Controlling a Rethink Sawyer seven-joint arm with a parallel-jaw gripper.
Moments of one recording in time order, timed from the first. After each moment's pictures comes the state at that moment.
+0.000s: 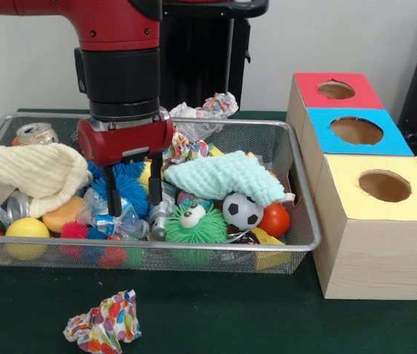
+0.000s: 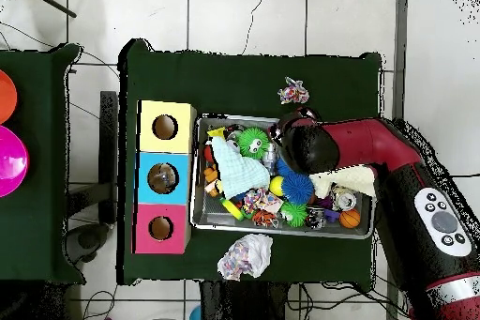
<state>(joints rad) -0.80 -0.57 0.68 1.53 -0.76 0.60 1.29</state>
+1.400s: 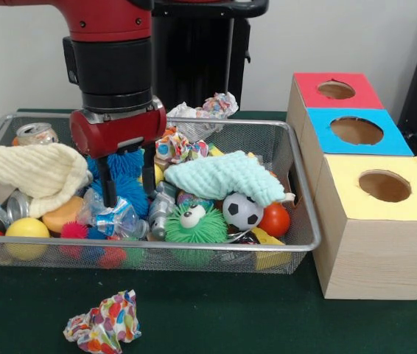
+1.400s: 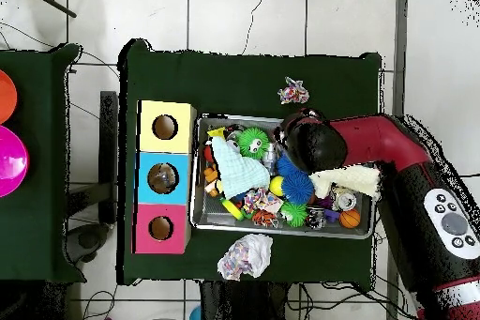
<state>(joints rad) -0.84 -0.58 0.74 1.53 -0.76 0.69 1.19</state>
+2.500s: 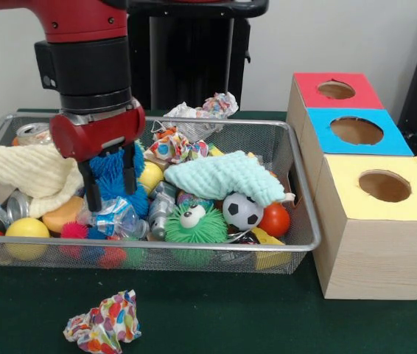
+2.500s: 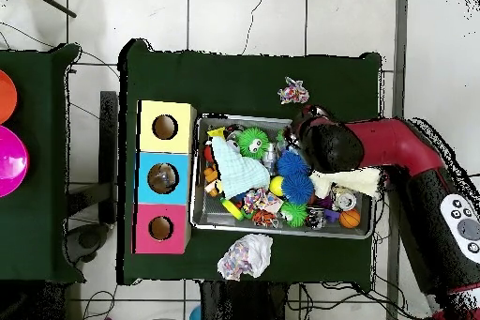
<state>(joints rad) -0.93 -0.55 0.81 1.54 -0.78 0.69 0.97</state>
